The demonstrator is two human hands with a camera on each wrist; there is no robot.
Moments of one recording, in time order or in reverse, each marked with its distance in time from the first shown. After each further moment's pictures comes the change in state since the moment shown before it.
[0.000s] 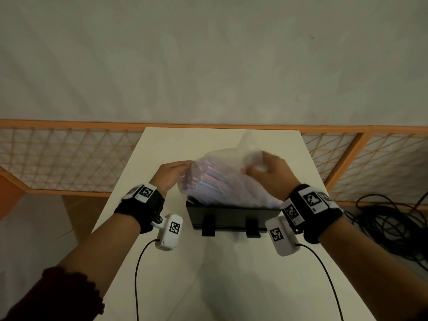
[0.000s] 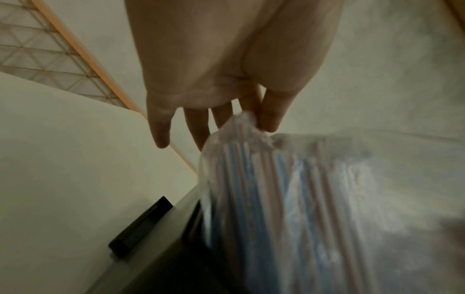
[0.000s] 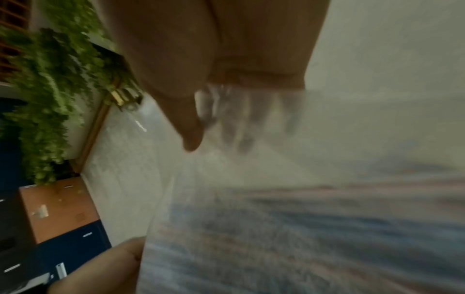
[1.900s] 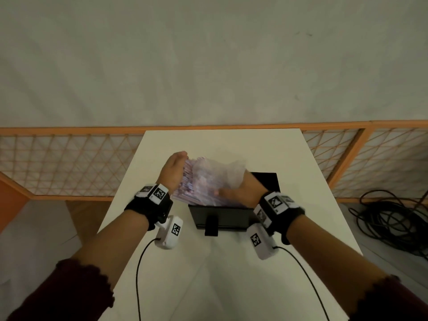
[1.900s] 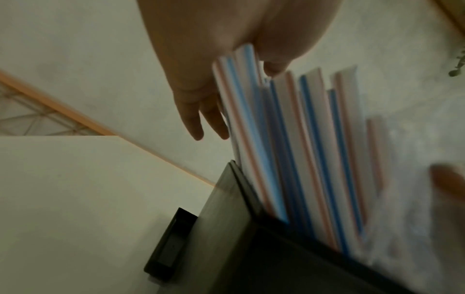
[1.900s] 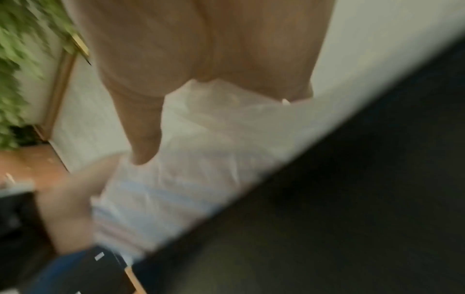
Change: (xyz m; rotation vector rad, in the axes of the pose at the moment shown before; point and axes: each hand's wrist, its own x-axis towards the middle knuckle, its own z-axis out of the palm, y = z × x) left_hand 0.017 0.004 0.010 0.234 0.098 0.178; right_hand 0.012 0.009 0.066 -0.060 -0.285 0.226
